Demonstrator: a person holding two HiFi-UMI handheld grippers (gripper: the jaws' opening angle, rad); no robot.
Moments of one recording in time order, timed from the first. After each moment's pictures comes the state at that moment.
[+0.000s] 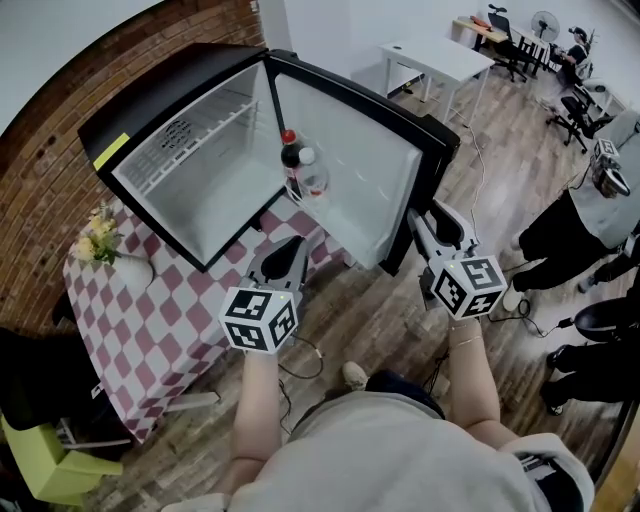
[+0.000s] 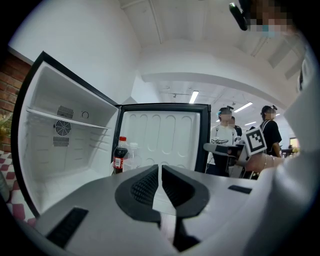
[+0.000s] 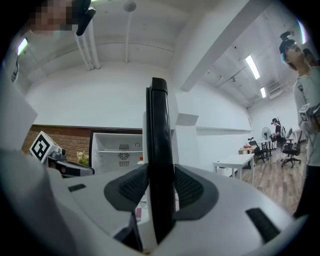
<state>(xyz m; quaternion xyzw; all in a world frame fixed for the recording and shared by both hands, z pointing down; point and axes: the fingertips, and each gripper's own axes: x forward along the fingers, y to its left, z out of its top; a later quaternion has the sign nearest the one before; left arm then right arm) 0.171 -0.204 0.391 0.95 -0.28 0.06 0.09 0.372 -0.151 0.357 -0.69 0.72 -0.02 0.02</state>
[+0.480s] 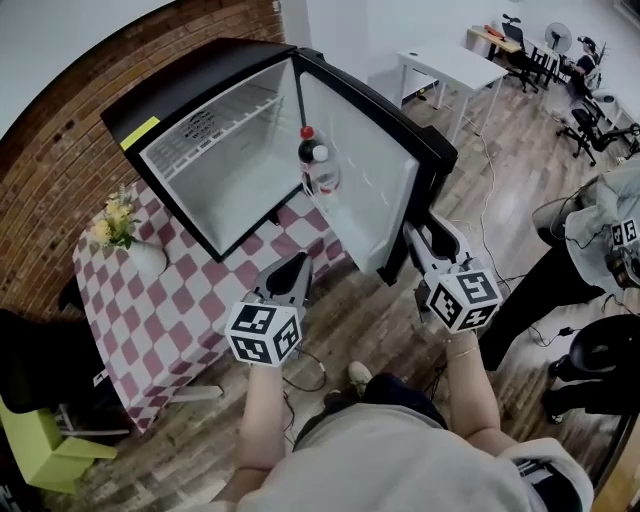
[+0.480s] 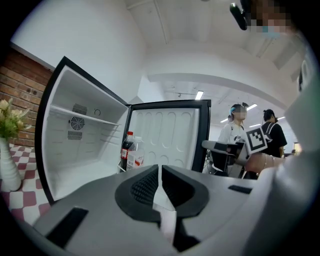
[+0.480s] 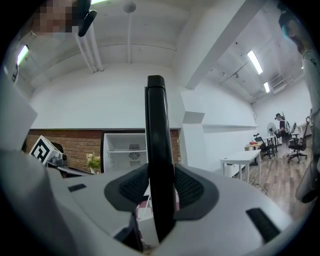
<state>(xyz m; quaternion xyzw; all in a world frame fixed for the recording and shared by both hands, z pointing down) 0.117 -0.179 0.405 0.95 -0.30 0.06 0.11 0.310 -0.141 0.361 -0.67 0.74 -0.03 0.02</state>
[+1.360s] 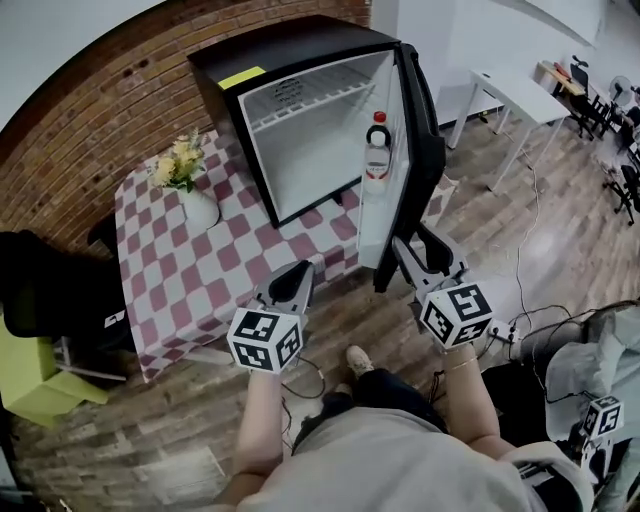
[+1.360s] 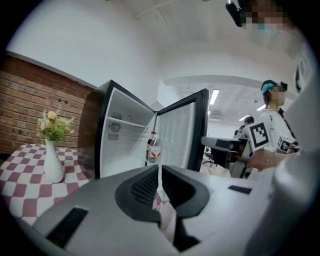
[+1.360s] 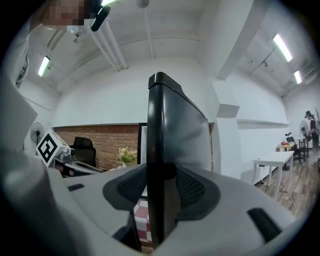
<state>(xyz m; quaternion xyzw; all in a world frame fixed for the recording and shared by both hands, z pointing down) -0.024 -0.158 0.419 0.91 -0.40 0.06 0.12 0.143 -0.162 0.367 -0.55 0.83 -0.01 -0.02</state>
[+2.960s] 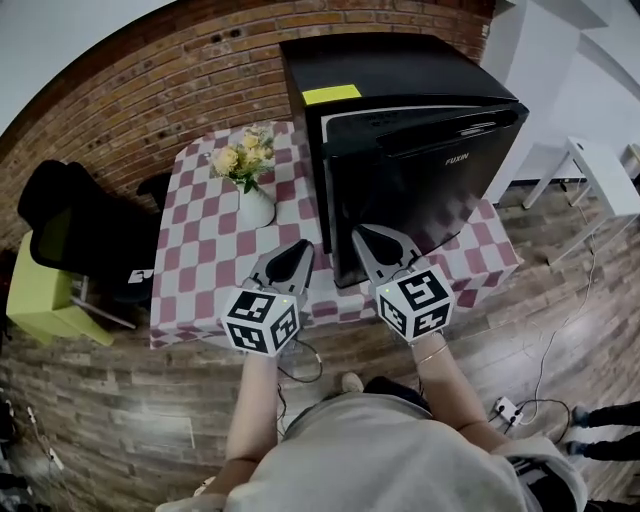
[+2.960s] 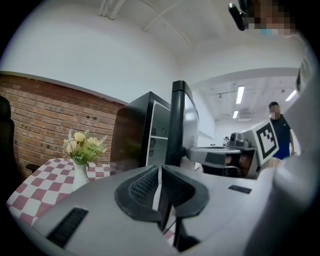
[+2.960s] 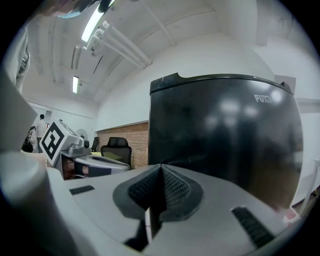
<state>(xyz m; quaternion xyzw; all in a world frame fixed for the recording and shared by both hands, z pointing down) -0.108 -0.290 0.387 0.83 -0.55 0.03 0.09 -0.036 -0.319 0.367 -0.33 0.94 0.00 -0.05</state>
